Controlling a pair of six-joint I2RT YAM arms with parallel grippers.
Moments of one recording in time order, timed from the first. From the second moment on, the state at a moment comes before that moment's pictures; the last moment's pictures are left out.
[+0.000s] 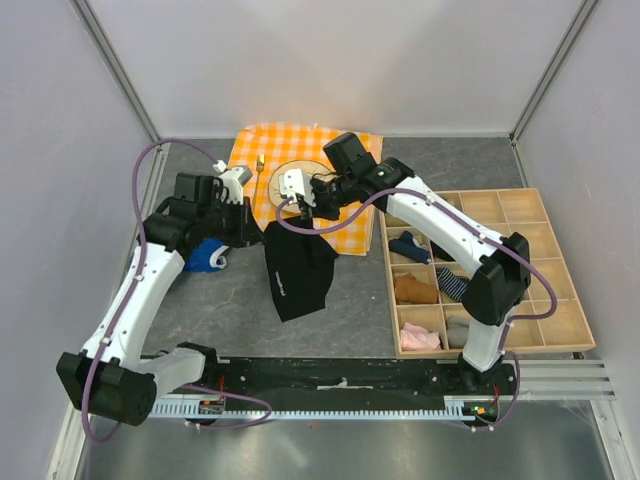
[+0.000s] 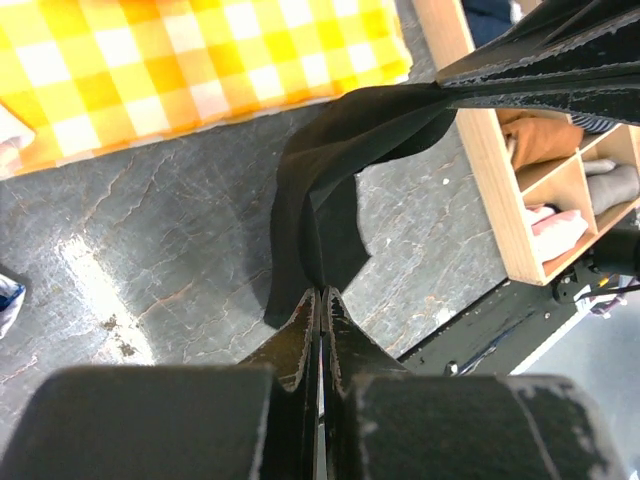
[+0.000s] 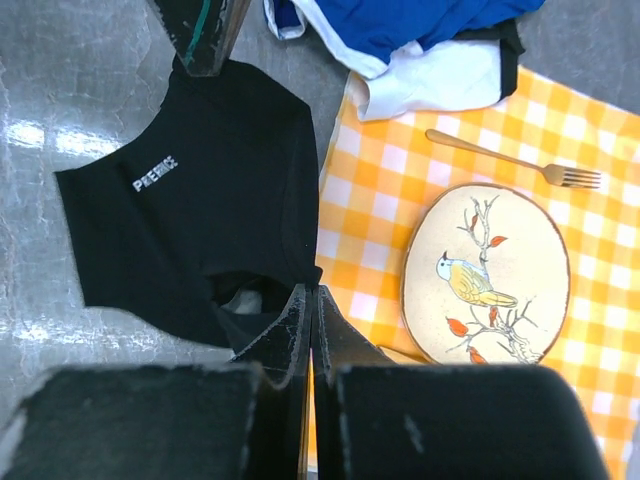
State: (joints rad) left arm -0.23 1.15 1.12 -0.79 0.46 -0.14; right arm 0.73 1.85 1.80 -0.74 -0.59 -0.86
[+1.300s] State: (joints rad) left arm -0.23 1.18 1.39 -0.88 0.44 -0.14; right arm 0.76 1.73 1.90 -0.79 -0.48 -0.77
